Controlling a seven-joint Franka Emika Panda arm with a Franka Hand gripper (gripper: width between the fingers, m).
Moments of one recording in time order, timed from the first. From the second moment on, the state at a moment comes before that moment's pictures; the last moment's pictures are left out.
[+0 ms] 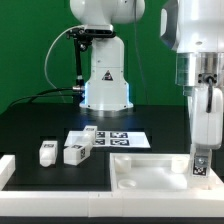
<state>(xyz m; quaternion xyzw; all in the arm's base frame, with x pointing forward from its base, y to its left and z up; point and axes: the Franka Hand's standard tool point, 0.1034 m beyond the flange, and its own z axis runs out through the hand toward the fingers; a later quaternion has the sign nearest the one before) 0.639 0.114 0.069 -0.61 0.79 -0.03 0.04</state>
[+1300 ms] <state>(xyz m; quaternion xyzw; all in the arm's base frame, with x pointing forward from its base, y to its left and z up) 0.645 0.123 0.111 -0.80 0.60 -0.03 0.05</state>
